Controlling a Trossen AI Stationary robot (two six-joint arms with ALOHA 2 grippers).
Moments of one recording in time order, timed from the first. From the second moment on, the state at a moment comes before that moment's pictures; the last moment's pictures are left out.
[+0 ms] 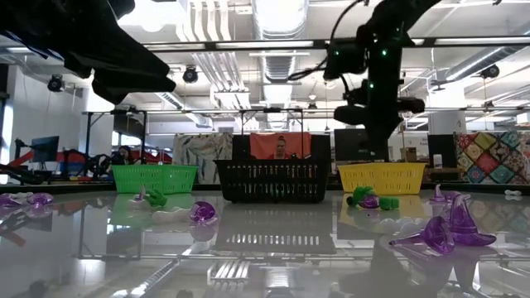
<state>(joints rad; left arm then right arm) -0.54 1.23 0.46 0.32 -0.62 -0.41 -0.43 1.57 1.10 -0.89 0.40 0.69</state>
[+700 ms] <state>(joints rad) -0.54 1.23 0.46 0.28 -0.55 -0.70 -0.34 1.55 1.09 -0.82 0.37 0.64</state>
